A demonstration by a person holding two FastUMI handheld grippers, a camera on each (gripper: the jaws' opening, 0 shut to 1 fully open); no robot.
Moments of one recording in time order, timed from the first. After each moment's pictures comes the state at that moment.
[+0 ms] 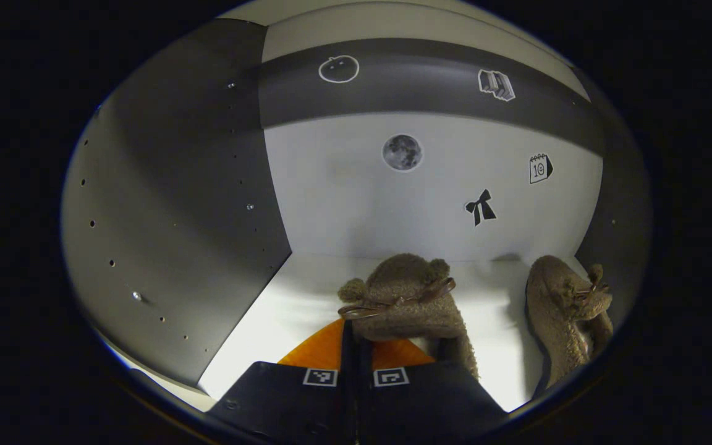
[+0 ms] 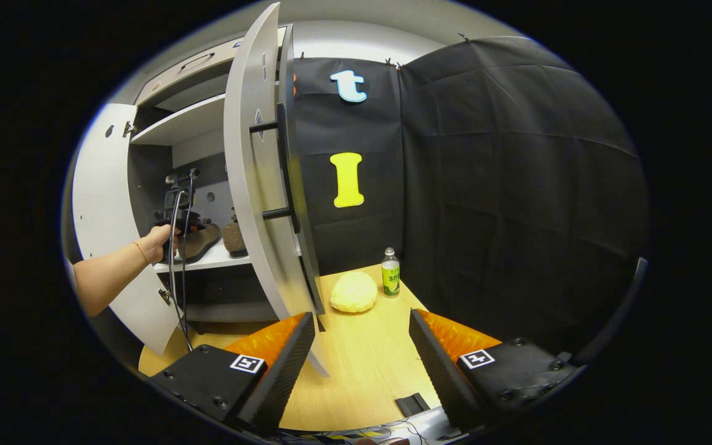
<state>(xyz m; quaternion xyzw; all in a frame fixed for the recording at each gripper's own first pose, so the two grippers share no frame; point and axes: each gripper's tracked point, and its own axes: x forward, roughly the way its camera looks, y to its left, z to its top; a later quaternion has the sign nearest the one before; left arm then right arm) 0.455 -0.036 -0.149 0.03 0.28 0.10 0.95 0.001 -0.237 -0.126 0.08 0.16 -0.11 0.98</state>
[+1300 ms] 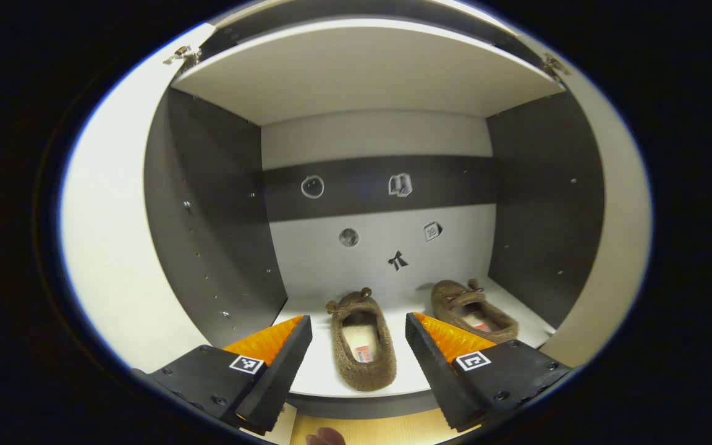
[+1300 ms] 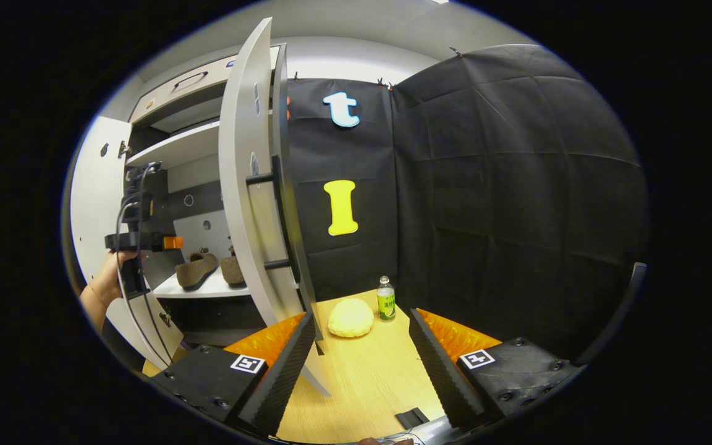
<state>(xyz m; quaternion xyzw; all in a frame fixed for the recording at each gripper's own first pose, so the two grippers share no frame) 0.305 -0.093 -0.013 0.05 0.11 -0.01 0.99 0.015 -0.253 -0.066 0.09 0.09 -0.13 0.98</state>
